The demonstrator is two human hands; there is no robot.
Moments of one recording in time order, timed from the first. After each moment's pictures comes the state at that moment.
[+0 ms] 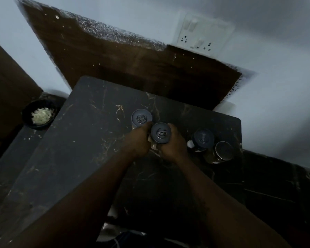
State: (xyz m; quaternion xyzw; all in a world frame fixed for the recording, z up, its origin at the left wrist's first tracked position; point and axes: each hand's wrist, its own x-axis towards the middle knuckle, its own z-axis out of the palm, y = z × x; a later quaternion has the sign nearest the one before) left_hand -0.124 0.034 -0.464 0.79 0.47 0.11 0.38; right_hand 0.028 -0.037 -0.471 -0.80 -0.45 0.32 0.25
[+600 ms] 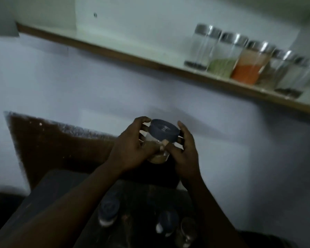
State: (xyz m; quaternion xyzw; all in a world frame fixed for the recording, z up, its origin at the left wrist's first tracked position) left_hand -0.073 0.080 -0.178 0.79 0.22 0.46 0.36; right_hand 0.081 -0.027 -0.173 -0.62 -0.48 0.14 0.61
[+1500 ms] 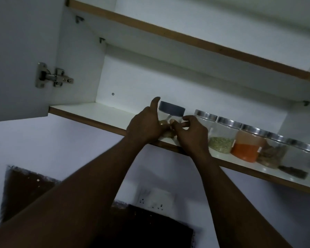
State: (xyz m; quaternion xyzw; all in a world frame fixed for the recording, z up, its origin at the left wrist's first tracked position) left_hand -0.015 0.213 0.053 0.78 0.34 0.52 0.10; right_hand 0.117 0.113 0.064 -0.68 -0.51 -0.14 0.51
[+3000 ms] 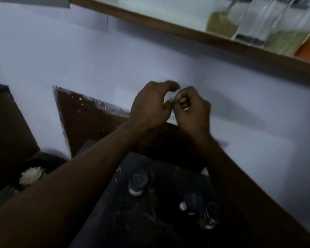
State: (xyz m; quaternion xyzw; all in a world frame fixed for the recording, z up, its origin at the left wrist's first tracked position) left_hand -0.108 0.113 -0.128 0.82 0.30 0.47 0.10; right_hand 0.026 0.053 -0.130 -0.59 -0.59 -0.06 0.55
